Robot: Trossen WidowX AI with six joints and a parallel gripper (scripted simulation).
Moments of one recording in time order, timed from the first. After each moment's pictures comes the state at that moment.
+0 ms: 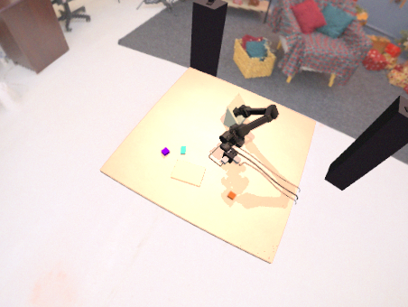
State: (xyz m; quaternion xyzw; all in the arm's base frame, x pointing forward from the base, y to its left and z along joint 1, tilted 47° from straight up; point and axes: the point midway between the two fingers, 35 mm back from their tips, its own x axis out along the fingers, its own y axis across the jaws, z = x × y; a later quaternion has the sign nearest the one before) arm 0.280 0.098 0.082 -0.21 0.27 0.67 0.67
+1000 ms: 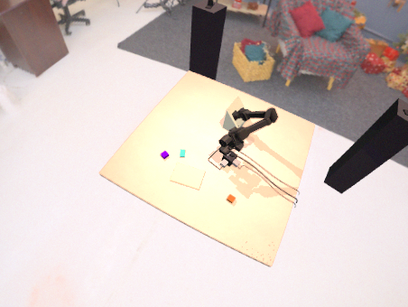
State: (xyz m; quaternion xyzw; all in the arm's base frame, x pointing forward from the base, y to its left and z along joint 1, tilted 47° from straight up) arm 0.280 0.100 0.080 -0.21 0.27 0.67 0.67
